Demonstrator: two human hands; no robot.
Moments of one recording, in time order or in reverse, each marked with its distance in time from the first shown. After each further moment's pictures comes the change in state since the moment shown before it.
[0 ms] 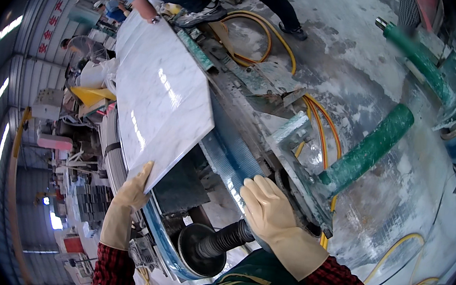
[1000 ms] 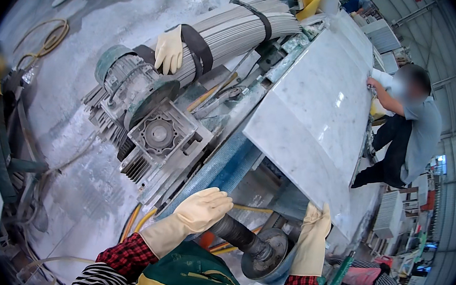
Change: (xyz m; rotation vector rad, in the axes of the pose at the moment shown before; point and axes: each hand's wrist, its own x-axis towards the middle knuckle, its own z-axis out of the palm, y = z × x) left_hand -0.177 -0.052 0.331 -0.899 1.201 0.113; right_hand 0.128 -0.124 0.198 0.869 0.242 0.839
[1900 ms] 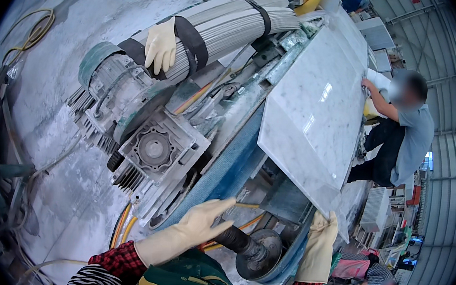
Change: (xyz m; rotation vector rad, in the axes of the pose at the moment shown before) left_hand 0.009 -0.003 -0.011 -0.575 0.002 -0.448; right_hand 0.030 -0.034 -0.016 -0.197 -0.013 0.027
